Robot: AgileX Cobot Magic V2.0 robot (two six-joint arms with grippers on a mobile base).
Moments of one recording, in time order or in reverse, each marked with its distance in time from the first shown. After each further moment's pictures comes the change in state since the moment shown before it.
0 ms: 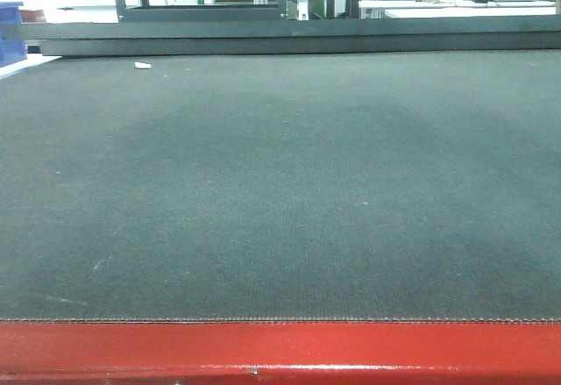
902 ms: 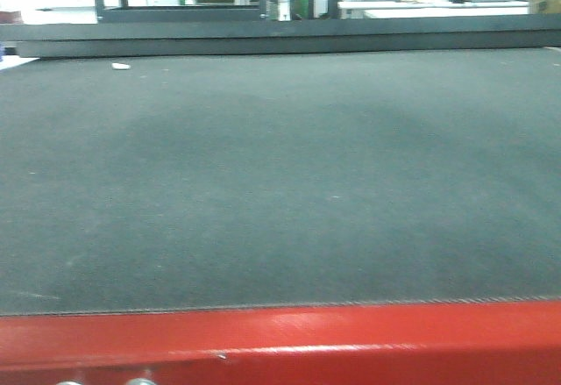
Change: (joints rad) left arm -0.001 0.000 0.000 0.004 0.002 0.001; right arm 0.000 0.000 0.000 0.000 0.000 0.000
